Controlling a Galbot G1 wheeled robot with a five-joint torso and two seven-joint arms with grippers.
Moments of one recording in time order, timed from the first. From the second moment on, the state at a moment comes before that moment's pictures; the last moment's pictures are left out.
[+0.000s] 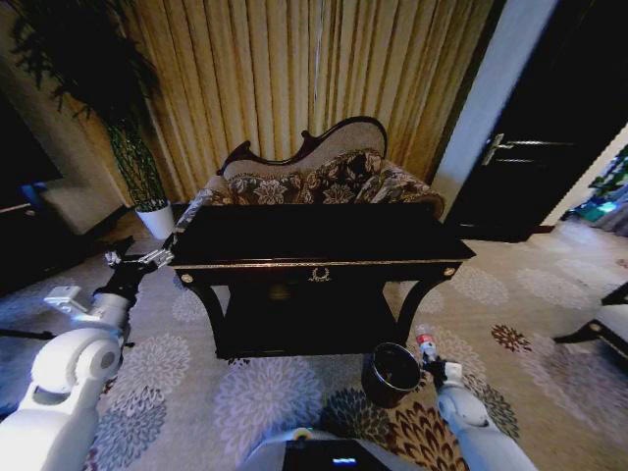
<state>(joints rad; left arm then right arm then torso) 1.42 -0.97 -0.93 -2.21 -0.76 0.22 -0.09 -1.39 1.12 0.56 1.32 0.40 -0.19 0.19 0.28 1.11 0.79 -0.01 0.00</state>
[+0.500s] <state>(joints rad) 1.43 -0.95 -0.94 -2.20 -0.76 0.21 -0.09 -1.35 1.15 0.56 1.22 0.37 -0.17 0.18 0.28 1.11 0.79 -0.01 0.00</state>
